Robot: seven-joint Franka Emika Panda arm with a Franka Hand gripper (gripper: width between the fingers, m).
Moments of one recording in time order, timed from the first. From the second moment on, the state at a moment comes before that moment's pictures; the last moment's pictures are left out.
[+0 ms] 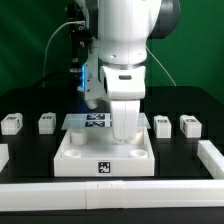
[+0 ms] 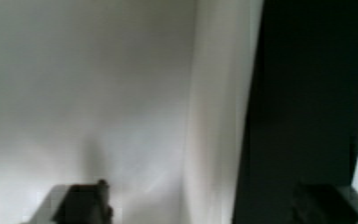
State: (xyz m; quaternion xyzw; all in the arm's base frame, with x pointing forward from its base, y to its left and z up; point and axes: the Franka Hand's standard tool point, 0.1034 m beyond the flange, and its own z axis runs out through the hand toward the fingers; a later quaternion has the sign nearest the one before) arm 0.428 0.005 0.015 -0.69 -0.71 0.09 0.07
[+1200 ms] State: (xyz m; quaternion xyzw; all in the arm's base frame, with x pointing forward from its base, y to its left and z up) arm 0.429 0.005 0.016 -0.69 -0.71 0.09 0.07
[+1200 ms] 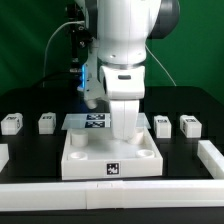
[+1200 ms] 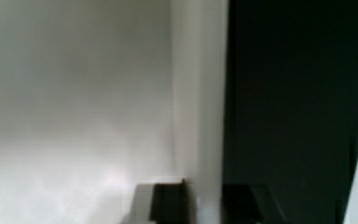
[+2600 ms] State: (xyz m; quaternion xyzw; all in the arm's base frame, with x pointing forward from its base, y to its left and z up) arm 0.497 0.088 0.016 -0.71 -0.70 0.06 0.06
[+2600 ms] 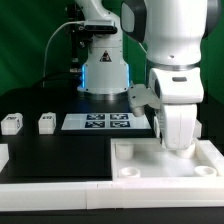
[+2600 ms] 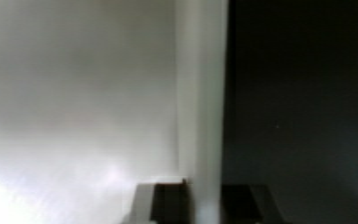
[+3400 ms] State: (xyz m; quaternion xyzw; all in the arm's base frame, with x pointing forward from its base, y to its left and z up) arm 0.495 0.092 0.038 -0.75 -0.66 0.05 0.04
